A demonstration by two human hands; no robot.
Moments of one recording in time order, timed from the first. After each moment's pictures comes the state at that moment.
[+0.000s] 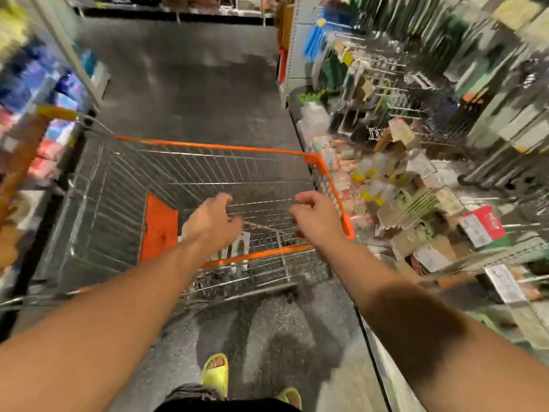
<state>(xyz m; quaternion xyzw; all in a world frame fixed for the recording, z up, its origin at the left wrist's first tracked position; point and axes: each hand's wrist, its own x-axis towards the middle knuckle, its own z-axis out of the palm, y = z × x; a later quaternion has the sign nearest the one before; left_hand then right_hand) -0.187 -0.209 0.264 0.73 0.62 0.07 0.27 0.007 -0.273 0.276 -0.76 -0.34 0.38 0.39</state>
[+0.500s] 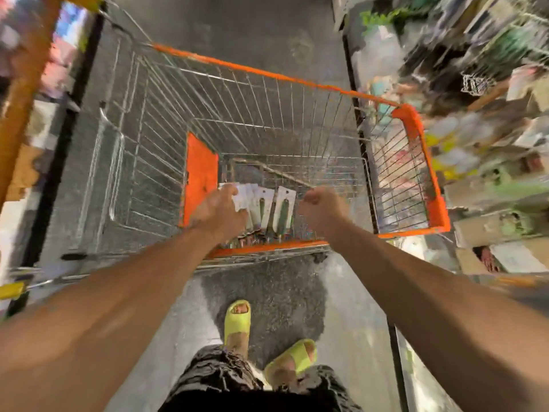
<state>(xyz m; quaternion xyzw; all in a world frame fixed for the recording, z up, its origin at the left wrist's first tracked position) -0.311 -0.136 0.115 0.66 0.65 -0.01 0.37 -0.103 -0.180 0.141 -0.81 -0.41 0.39 0.17</state>
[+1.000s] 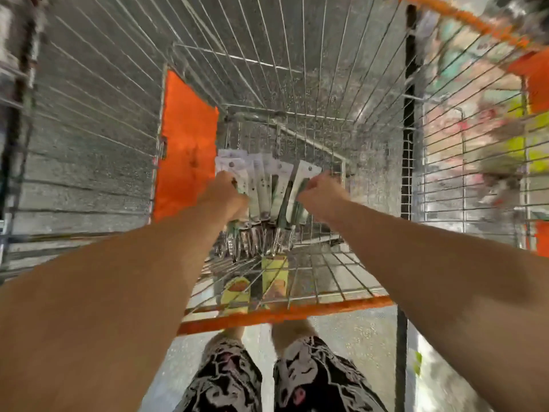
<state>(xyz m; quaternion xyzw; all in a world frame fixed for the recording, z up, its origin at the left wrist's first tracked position) -0.292 -0.060 -0.051 0.49 0.74 -0.08 0.46 -0.096 -0.081 -0.036 -0.78 -0.40 0.47 -0.02</state>
